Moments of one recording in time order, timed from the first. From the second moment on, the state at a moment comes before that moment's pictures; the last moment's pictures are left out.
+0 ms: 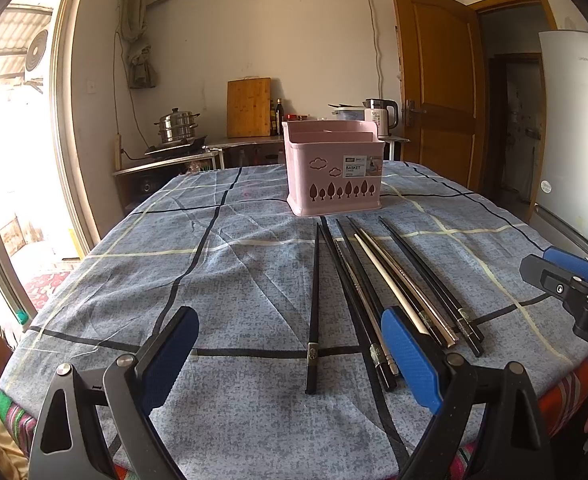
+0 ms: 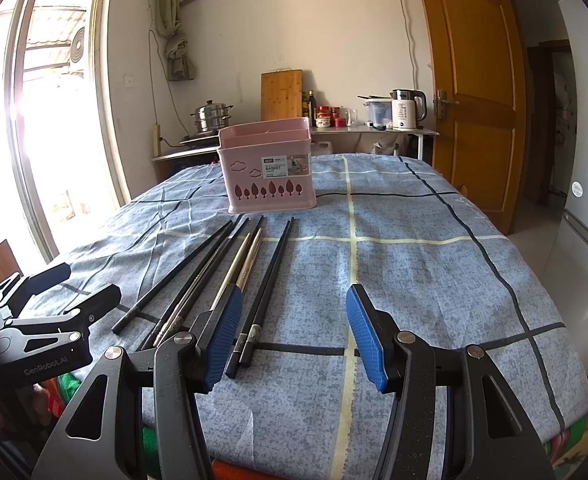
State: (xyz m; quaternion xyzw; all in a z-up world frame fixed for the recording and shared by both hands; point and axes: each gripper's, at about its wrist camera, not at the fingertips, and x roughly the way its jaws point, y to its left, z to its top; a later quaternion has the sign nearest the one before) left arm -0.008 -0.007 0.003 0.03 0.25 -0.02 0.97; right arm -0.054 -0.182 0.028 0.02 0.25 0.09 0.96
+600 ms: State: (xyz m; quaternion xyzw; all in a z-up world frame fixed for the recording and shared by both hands) left arm -0.009 -0.006 0.005 0.03 0.26 -0.02 0.97; right arm -0.052 -0.182 0.027 0.02 0.25 0.09 0.96
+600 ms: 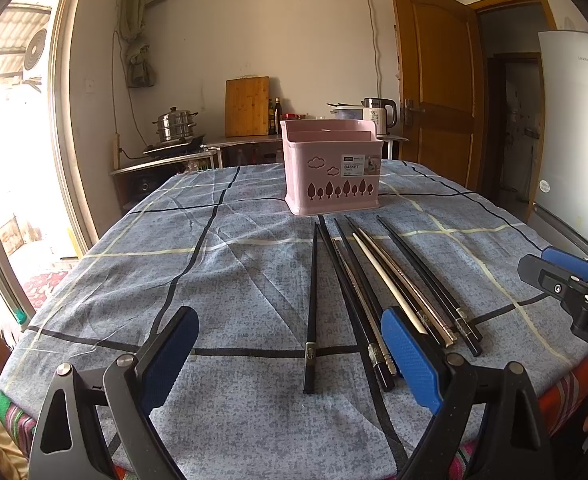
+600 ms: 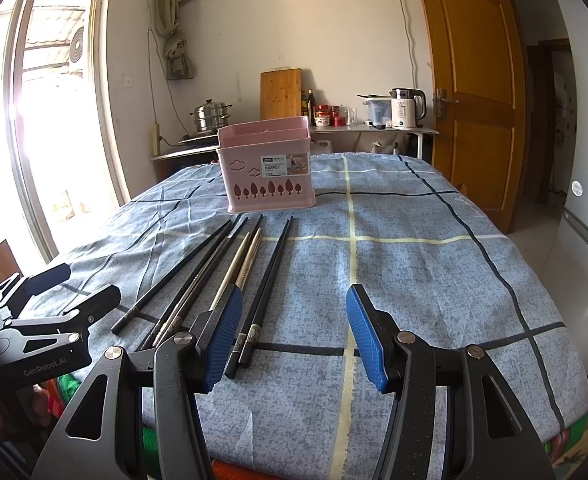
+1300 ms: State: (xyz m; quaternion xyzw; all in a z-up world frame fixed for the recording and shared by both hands) left arm -0.010 -0.006 0.006 0.03 0.26 -0.03 0.97; right arm -0.052 -0.183 0.026 0.03 0.26 0.09 0.96
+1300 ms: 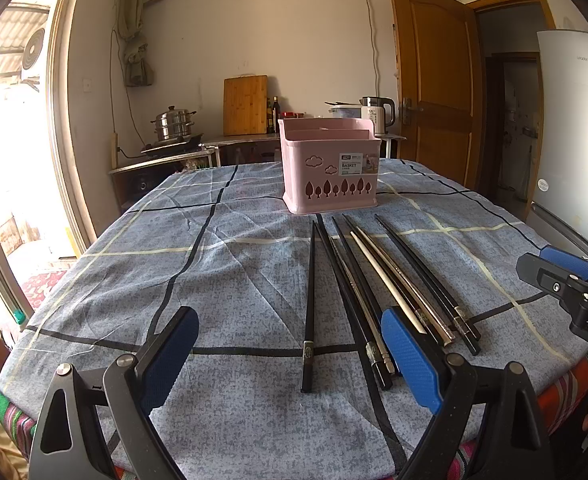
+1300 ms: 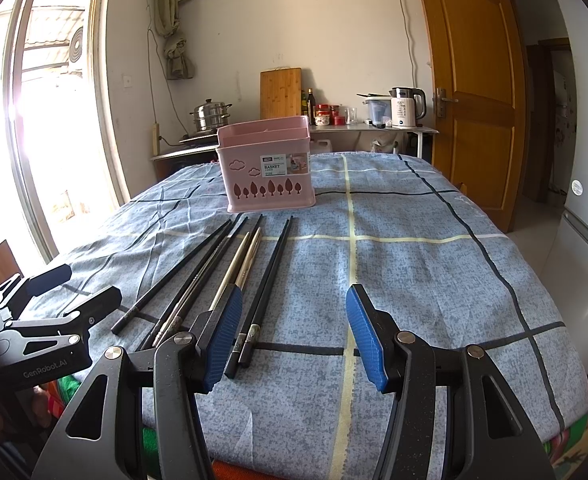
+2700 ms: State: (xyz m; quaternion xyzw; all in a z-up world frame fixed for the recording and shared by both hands) left arm 0.163 0.012 -0.020 0.01 0.45 -0.08 0.89; right arm 0.098 -0.160 0.010 0.02 0.42 0.12 0.90
